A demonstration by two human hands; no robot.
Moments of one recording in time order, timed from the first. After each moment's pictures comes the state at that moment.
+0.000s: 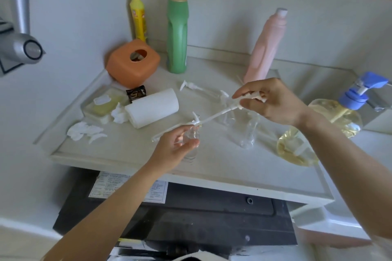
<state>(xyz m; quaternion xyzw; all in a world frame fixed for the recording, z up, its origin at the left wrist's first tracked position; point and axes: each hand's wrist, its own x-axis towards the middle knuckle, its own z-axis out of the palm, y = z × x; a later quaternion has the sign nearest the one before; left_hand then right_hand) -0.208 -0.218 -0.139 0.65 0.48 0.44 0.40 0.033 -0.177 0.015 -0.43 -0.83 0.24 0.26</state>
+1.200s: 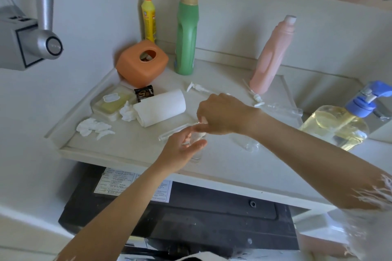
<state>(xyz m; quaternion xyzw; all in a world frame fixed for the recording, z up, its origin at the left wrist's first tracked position) -0.207 -0.222 -0.139 0.65 0.50 0.42 0.40 -0.077 -0.172 -0.008 -0.40 -0.91 -0.03 -0.08</state>
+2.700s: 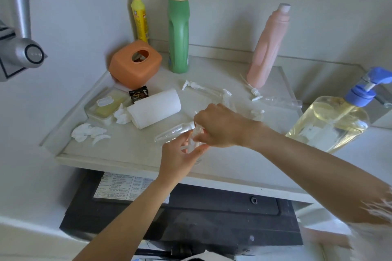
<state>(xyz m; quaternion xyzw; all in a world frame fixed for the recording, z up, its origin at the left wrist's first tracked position) -0.186 -0.230 -0.154 0.60 0.55 0.51 0.28 -0.058 -0.182 -0.029 -0.38 -0.93 0.00 -0.03</state>
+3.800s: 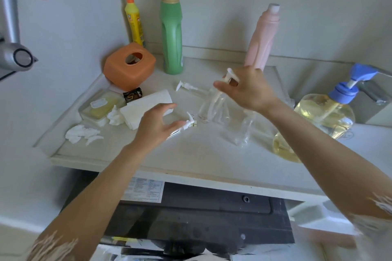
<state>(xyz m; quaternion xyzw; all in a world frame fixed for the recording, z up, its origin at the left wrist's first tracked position) -0.221 -0.184 -0.105 0.69 0.60 0.37 0.17 0.010 -0.148 0.004 -0.53 -0.79 0.08 0.29</state>
